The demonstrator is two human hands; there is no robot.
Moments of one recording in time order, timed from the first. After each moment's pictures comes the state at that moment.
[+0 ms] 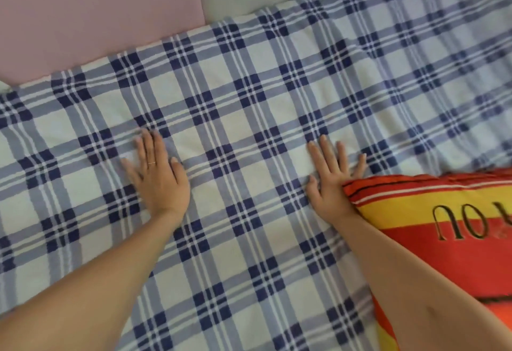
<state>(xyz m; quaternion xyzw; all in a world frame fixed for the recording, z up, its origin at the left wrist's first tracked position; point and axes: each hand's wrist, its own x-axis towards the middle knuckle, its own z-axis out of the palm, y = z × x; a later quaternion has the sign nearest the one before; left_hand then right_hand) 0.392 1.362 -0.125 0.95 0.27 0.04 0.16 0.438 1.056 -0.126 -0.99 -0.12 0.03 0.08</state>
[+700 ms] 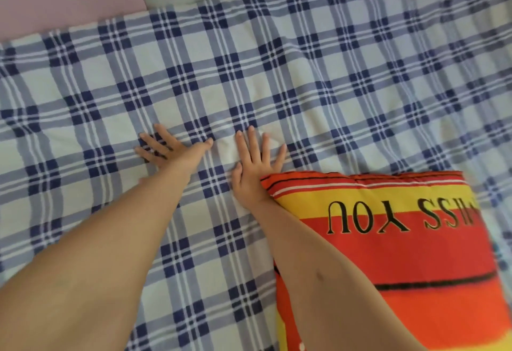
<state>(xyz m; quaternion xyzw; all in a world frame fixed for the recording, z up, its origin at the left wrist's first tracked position) 0.469 1.198 -0.089 0.78 0.51 -0.26 0.26 0.448 1.048 -0.121 -0.98 -0.16 0.10 0.11</state>
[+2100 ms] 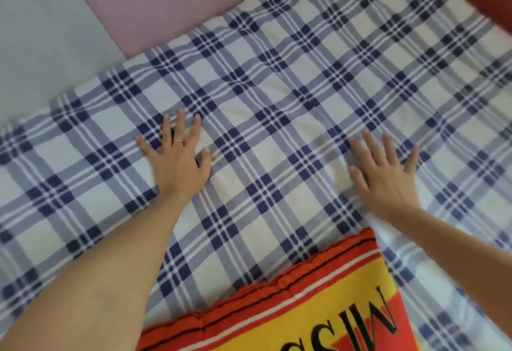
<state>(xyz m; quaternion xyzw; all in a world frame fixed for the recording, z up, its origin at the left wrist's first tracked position) 0.695 0.983 -0.129 1.00 0.01 -0.02 -0.03 0.636 0.621 -0.095 -1.00 -0.01 0.08 0.01</state>
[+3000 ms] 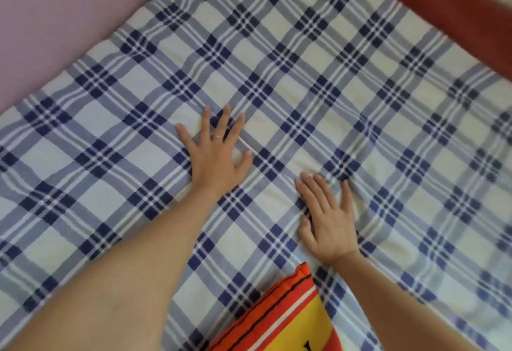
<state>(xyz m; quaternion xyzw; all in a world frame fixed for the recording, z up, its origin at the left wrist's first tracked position) 0.771 0.791 -0.130 0.98 -0.18 -0.05 0.00 0.605 0.594 -0.134 -0.99 0.00 0.03 0.10</state>
